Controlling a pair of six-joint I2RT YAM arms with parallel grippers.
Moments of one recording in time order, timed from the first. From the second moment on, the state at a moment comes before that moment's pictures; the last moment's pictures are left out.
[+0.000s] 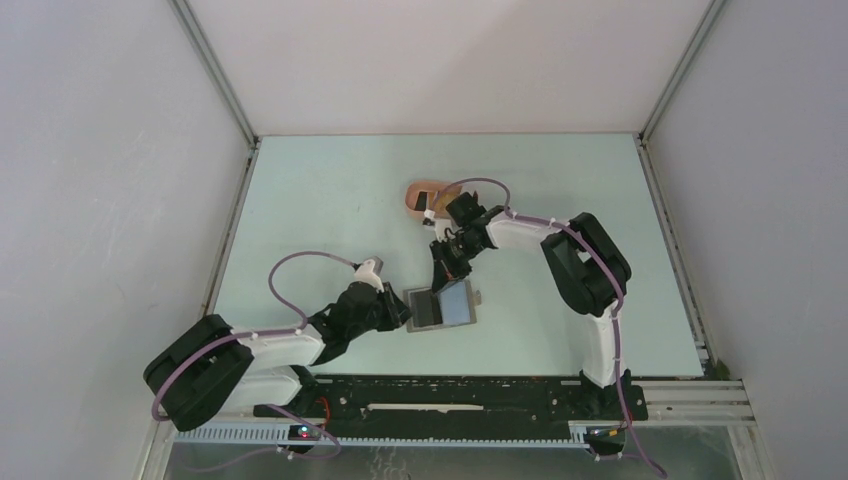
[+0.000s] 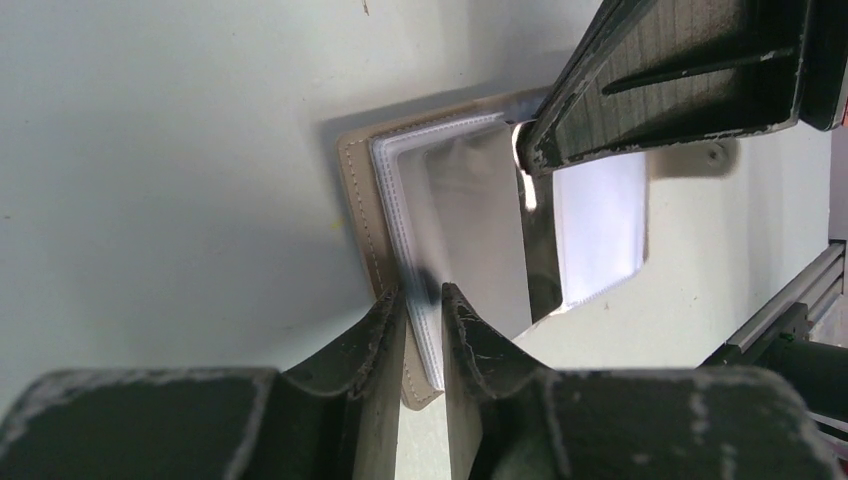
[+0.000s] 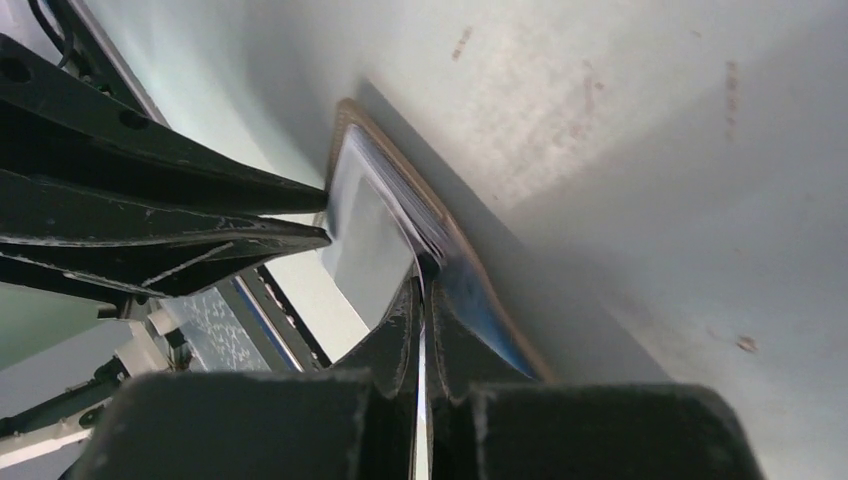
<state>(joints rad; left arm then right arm) -0.77 1.20 0.18 0.43 -0.04 -0.84 0.63 2.04 1.33 -0.48 -0.70 0.21</state>
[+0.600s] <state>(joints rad) -0.76 1.20 0.18 0.44 -0.03 -0.84 0.66 2.02 1.35 -0.55 -0.69 0.09</state>
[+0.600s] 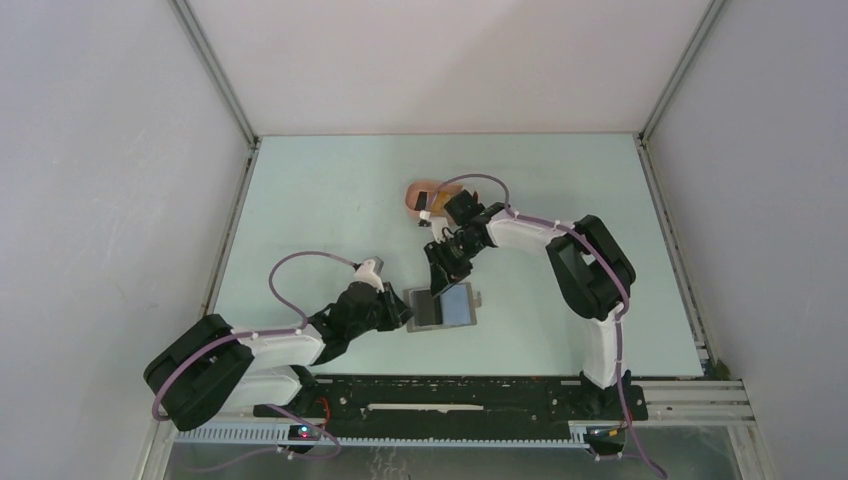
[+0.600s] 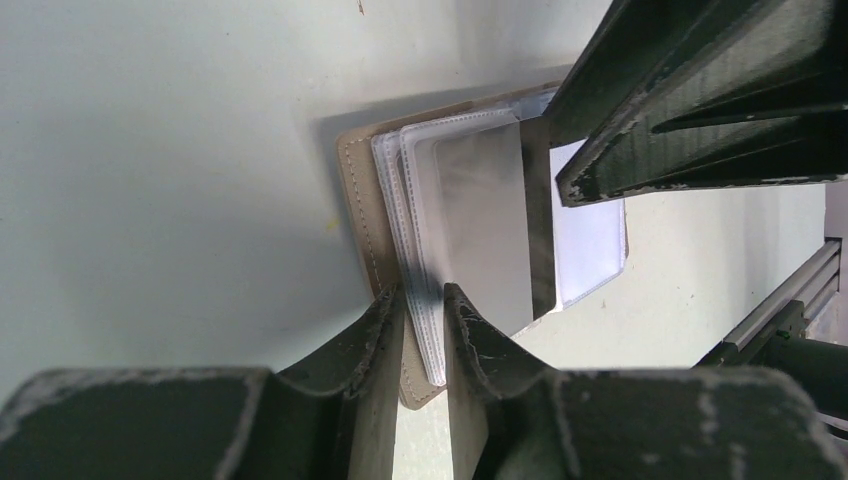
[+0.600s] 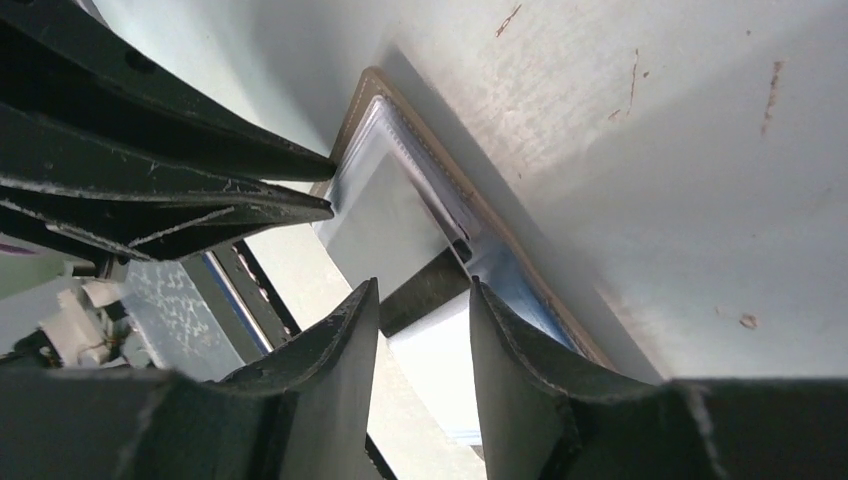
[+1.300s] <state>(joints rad) -0.76 1.20 0.18 0.43 -0.03 -0.84 0.67 1.99 1.37 -0.64 -0.62 -0.02</state>
